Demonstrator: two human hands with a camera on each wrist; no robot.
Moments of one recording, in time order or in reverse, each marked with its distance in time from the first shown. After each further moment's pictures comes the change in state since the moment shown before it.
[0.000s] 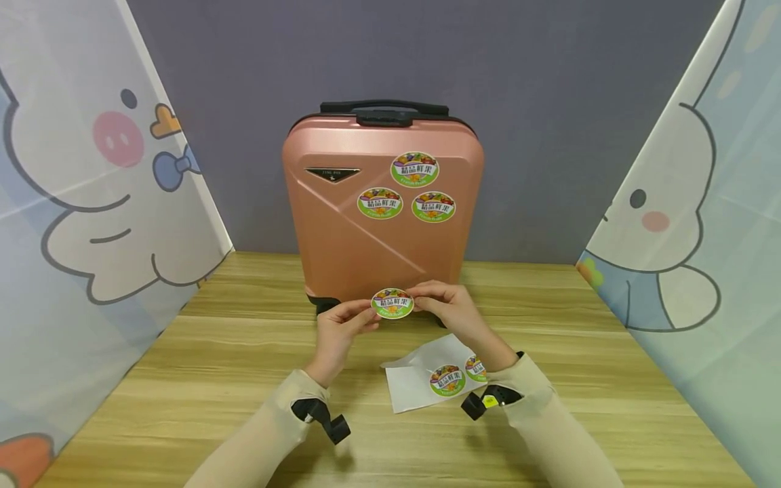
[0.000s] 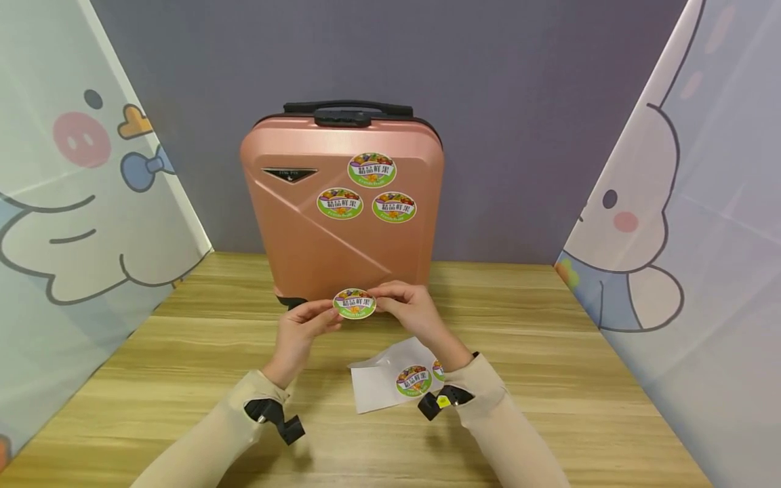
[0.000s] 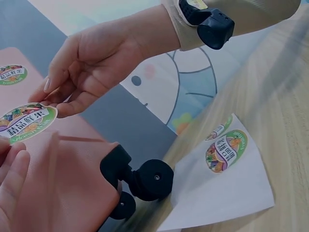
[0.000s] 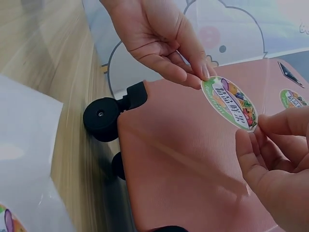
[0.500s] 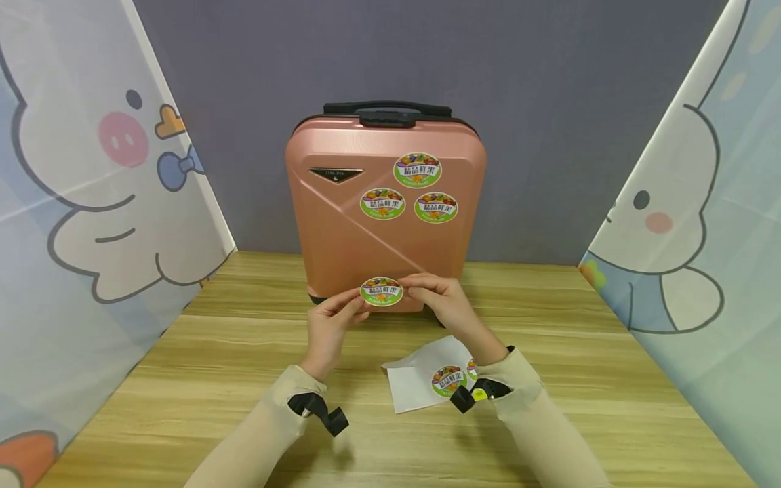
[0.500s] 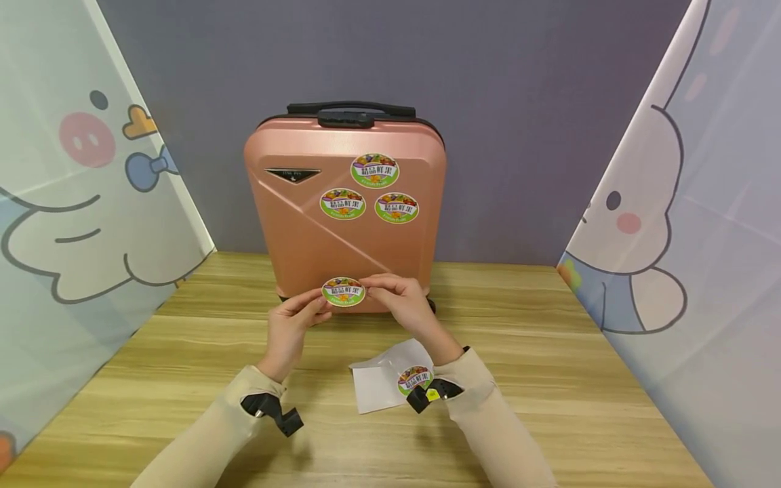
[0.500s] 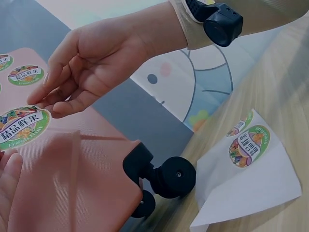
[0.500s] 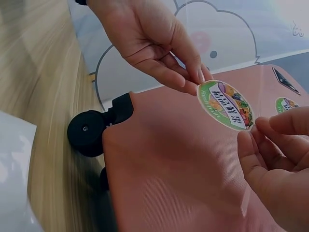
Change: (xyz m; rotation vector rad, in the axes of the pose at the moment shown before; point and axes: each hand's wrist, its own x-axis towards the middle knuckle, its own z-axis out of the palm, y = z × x) left_hand 0.007 0.012 -0.005 -0.034 0.121 0.042; right_hand 0.013 -0.006 0.012 0.012 0.015 -0.068
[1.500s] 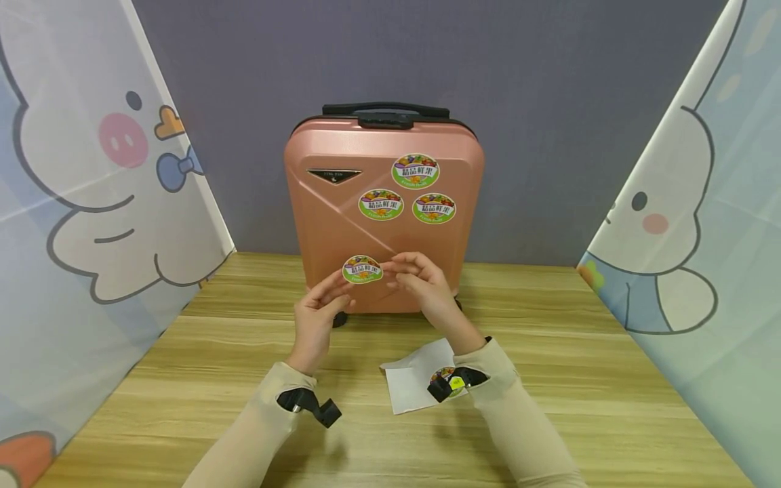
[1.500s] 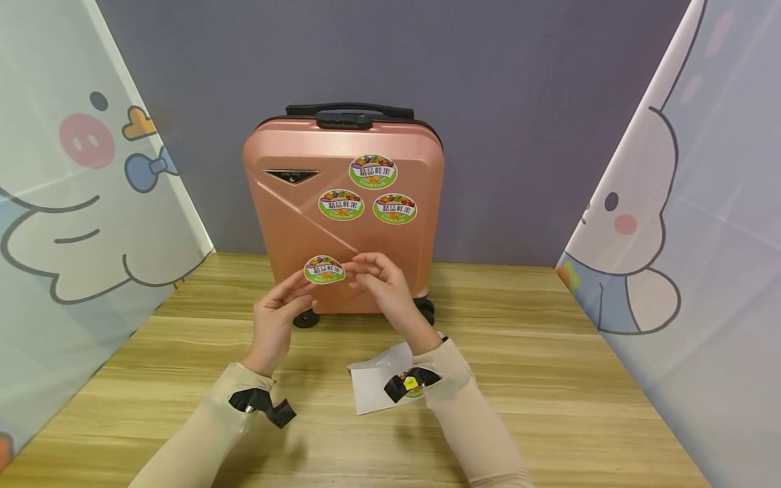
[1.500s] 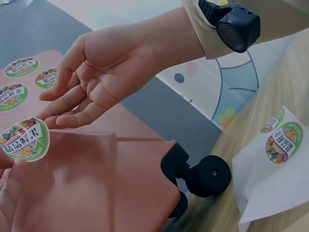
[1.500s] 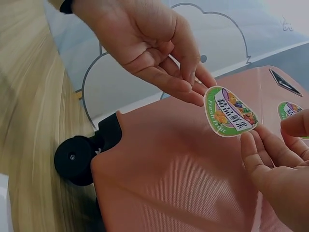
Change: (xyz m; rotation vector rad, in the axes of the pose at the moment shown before) left_hand 0.010 0.020 -0.006 0.087 0.016 0.066; right_hand 0.025 0.000 0.019 0.226 0.026 -0.076
